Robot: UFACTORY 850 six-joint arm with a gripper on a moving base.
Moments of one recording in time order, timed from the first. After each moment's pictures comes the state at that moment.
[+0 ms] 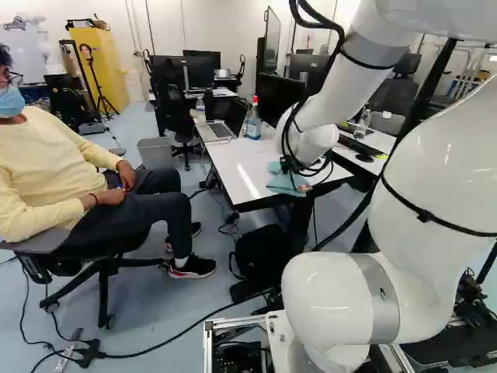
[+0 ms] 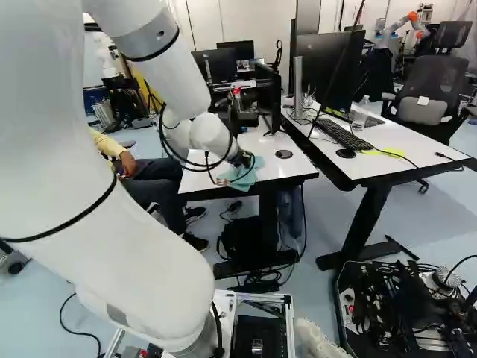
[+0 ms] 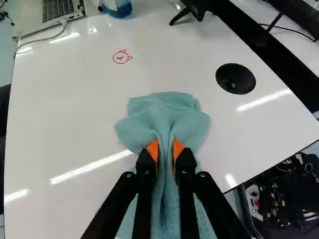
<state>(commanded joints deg) -10.0 1.7 -30.6 0.5 10.5 0.0</state>
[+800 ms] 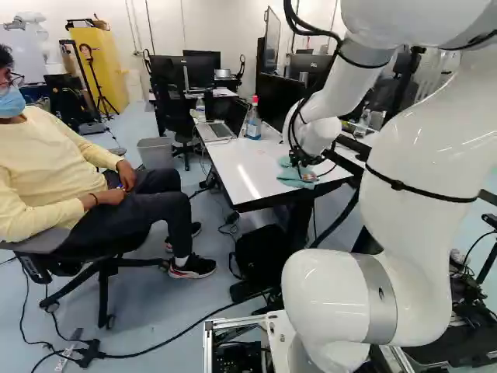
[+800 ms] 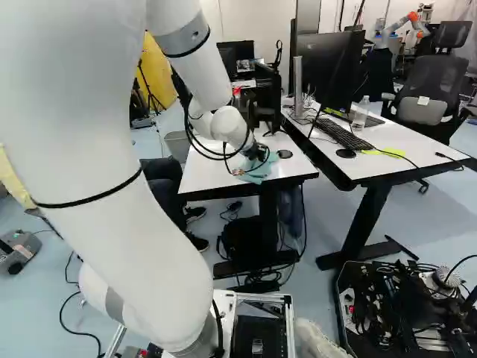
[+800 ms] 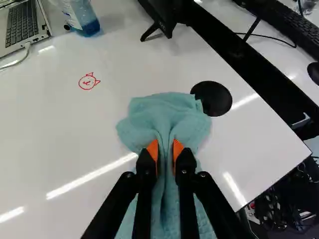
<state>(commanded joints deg) -13.8 -7.7 -40.4 0.5 10.5 0.0</state>
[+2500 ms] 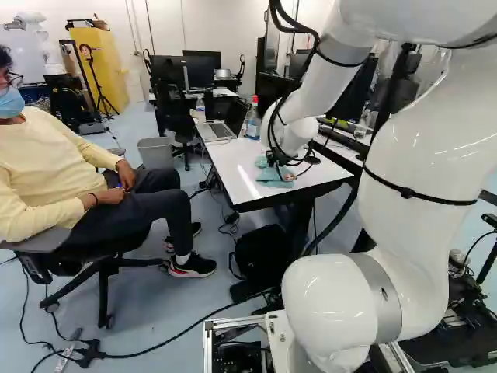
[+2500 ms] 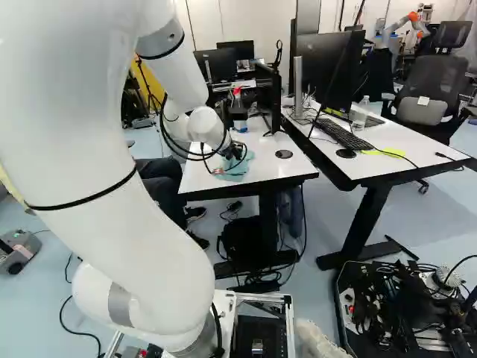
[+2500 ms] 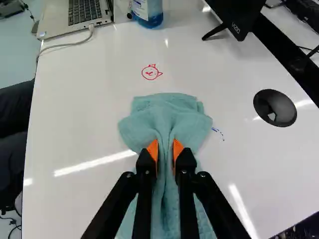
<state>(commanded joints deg) -4.0 -4.3 -36.7 0.5 10.5 0.0</state>
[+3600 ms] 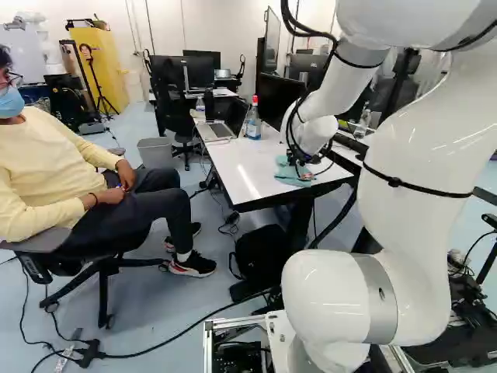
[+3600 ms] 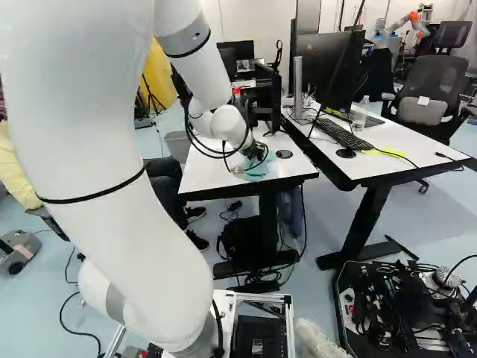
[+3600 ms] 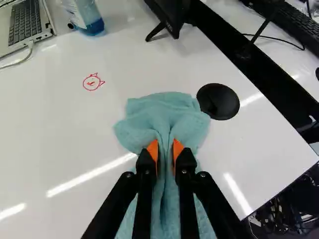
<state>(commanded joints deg) -13.7 -9.0 -41.9 0.5 9.9 0.0</state>
